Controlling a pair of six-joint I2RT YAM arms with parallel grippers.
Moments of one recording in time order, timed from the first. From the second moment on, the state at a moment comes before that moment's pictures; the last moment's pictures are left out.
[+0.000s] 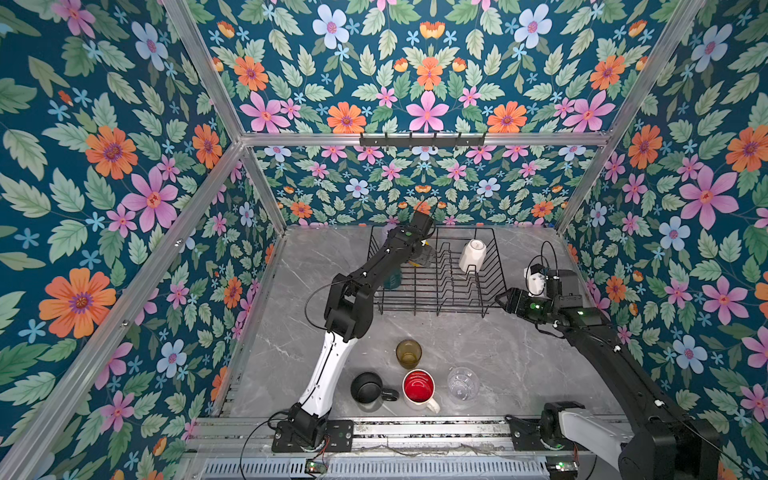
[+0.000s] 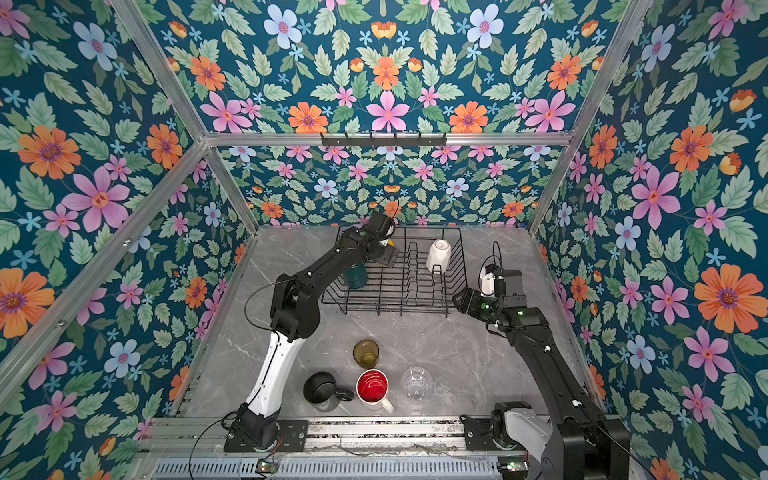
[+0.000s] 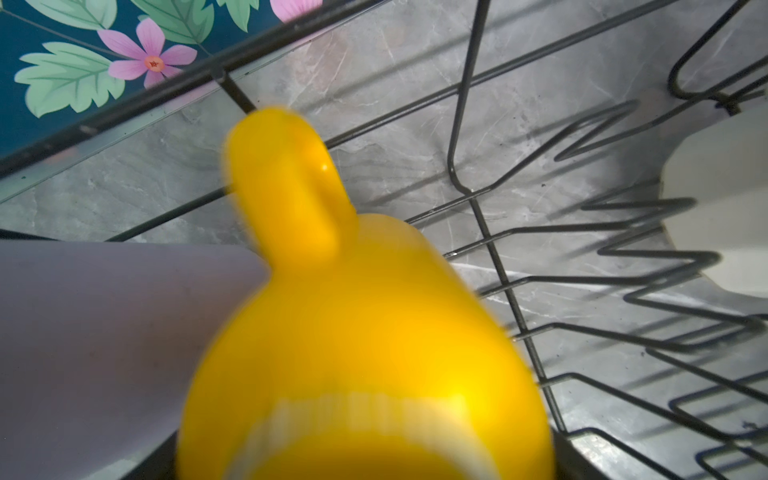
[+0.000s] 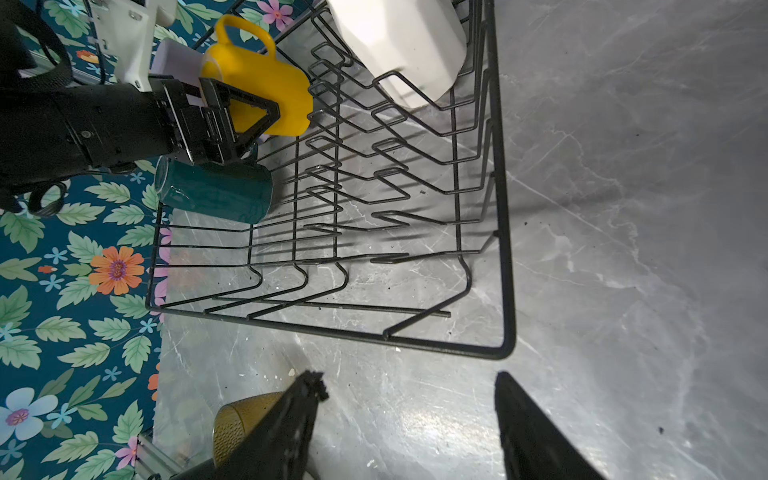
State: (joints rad) left arm -0.59 2.41 2.26 -0.82 -0.18 -0.06; right arm 0.07 1.08 0.80 -0.52 -0.41 0.46
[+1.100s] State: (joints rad) left arm -0.59 1.67 1.56 -0.32 -0.16 -0.11; right arm 0.38 1.02 0.91 -0.80 -0.23 0.39
